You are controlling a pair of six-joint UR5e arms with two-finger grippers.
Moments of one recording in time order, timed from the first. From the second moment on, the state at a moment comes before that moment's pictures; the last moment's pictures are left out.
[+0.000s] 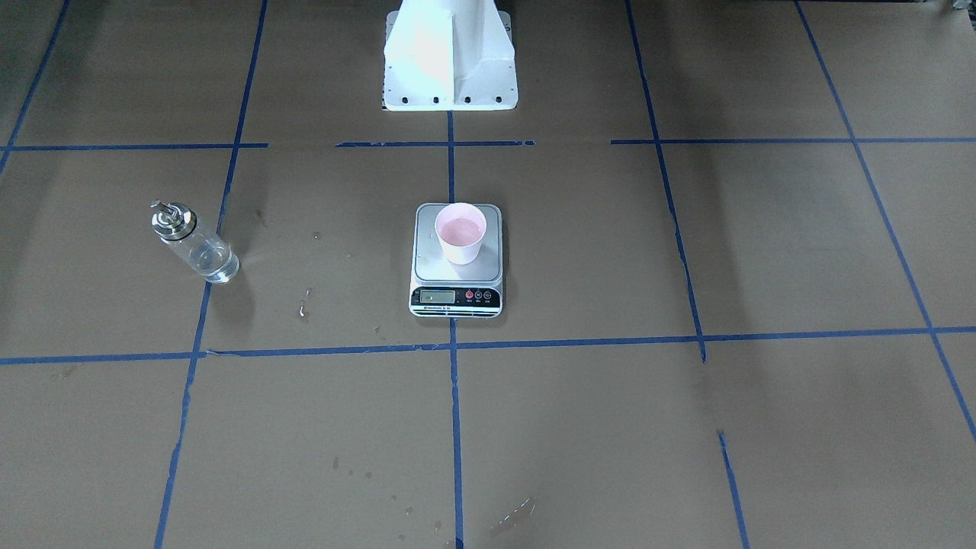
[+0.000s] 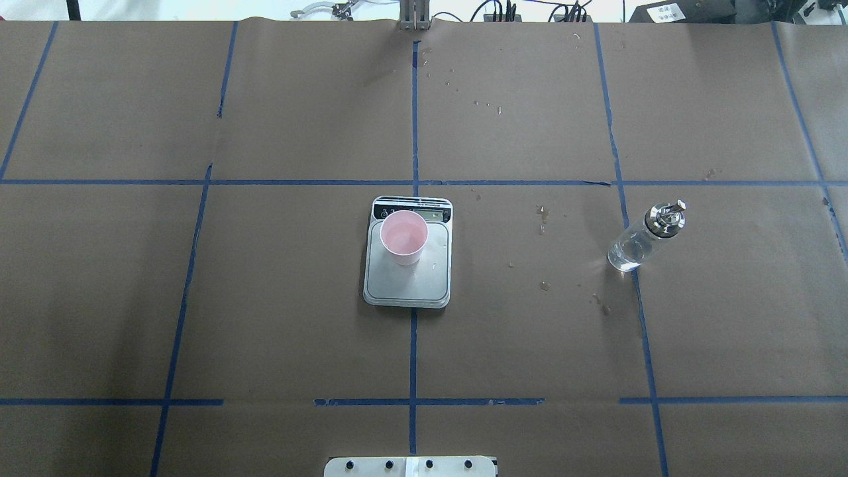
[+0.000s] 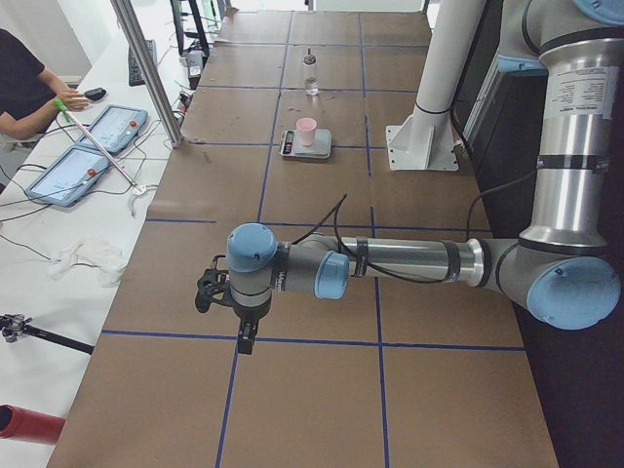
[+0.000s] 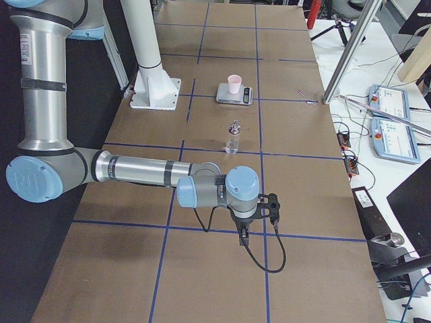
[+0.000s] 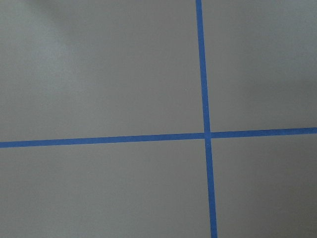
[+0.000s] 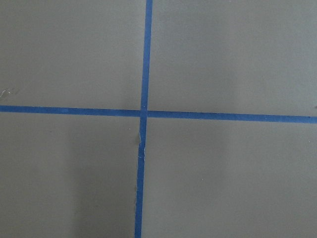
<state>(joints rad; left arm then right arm) -1.60 -1.58 -1.59 -1.71 -2.29 -0.04 1.62 -1.62 1.58 -1.41 2.36 0.02</state>
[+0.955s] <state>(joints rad) -1.60 -1.57 -1.59 -1.71 -2.29 -0.05 1.62 -1.63 1.58 -1.42 2.37 -0.01</state>
